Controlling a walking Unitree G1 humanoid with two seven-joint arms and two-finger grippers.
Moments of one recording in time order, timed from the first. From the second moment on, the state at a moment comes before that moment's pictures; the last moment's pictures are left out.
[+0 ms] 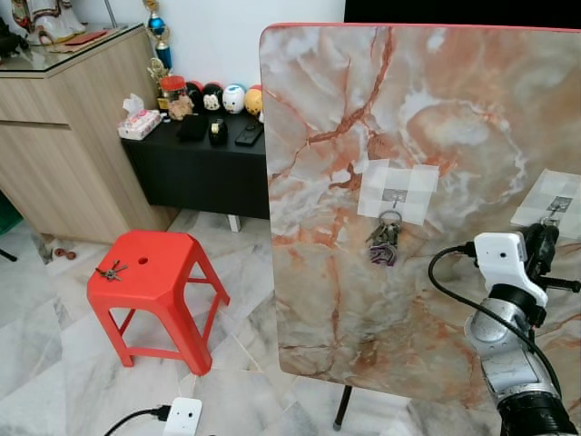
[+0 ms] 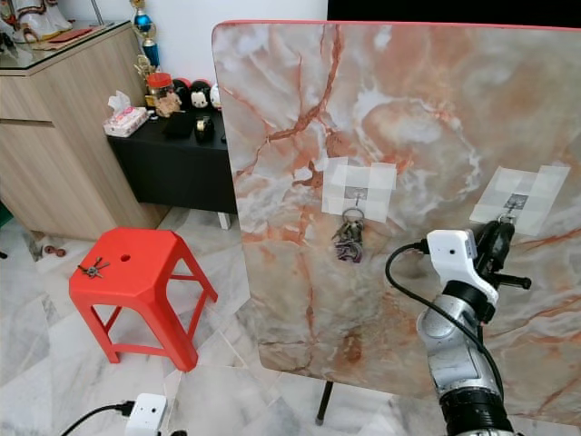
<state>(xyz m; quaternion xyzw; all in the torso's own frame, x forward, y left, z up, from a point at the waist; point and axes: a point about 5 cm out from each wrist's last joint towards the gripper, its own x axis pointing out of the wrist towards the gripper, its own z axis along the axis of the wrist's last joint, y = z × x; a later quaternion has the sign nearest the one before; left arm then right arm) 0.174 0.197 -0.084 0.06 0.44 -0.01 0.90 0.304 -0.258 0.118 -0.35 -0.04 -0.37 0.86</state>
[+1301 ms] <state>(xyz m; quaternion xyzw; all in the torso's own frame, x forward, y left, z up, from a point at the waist) 0.177 0.198 -0.083 0.06 0.43 -0.01 0.90 0.239 -0.229 -0.019 -0.05 0.25 -0.26 0.93</state>
